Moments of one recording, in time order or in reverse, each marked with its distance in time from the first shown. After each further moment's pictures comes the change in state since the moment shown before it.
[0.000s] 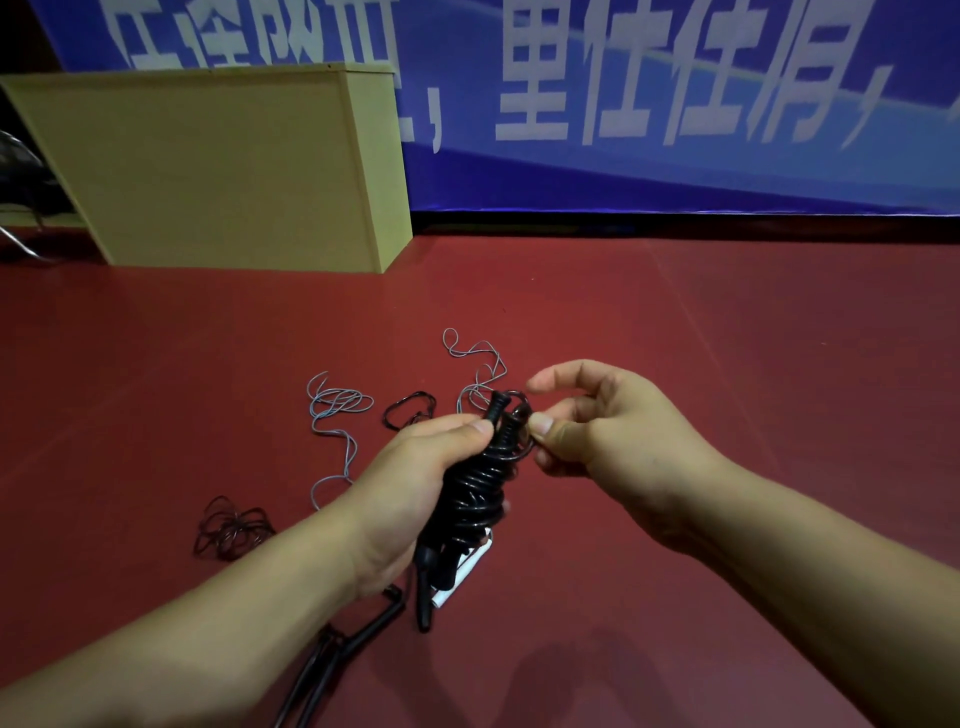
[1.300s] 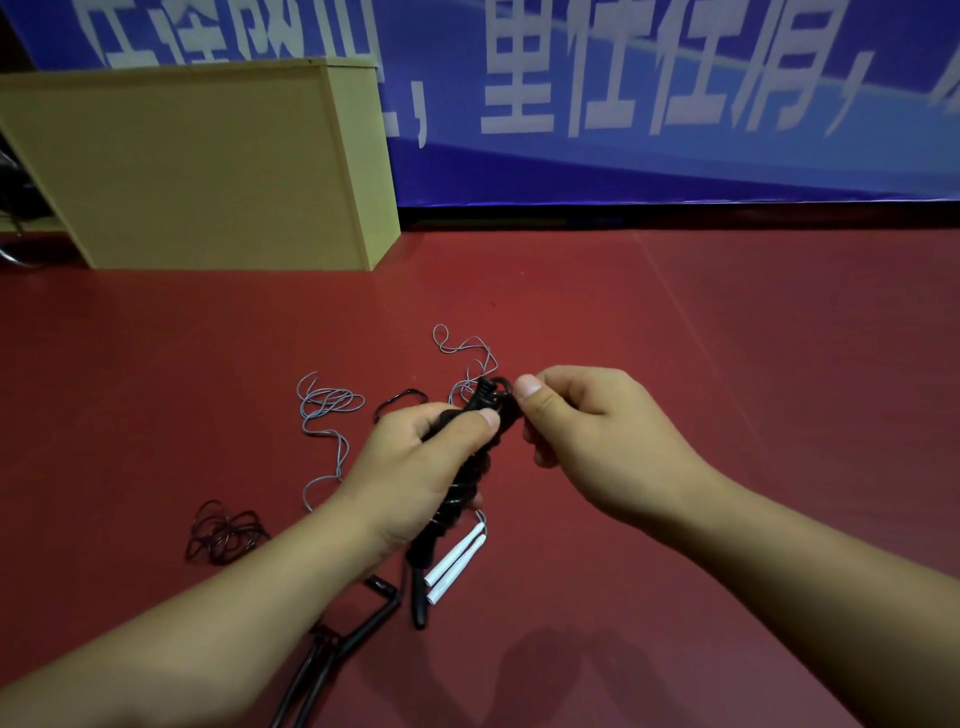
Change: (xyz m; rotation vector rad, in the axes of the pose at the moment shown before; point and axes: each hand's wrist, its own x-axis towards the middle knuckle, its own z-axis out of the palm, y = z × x) left_hand 0.016 -0.007 -0.001 0.240 0.090 0.194; right_hand -0.006 0.001 -0.005 -0.592 0.072 -0.280
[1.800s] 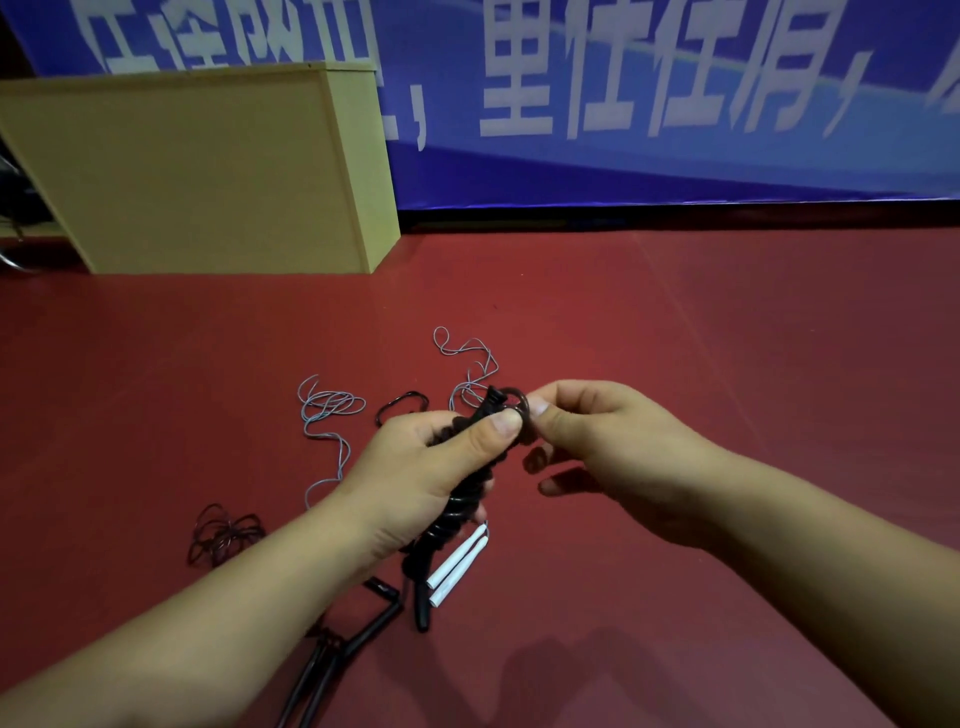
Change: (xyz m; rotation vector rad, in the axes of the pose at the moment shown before) left_hand -0.004 0.005 -0.001 0.041 -0.064 -0.053; right_hand 0.003 0.006 -0.002 0.518 -0.239 0.322
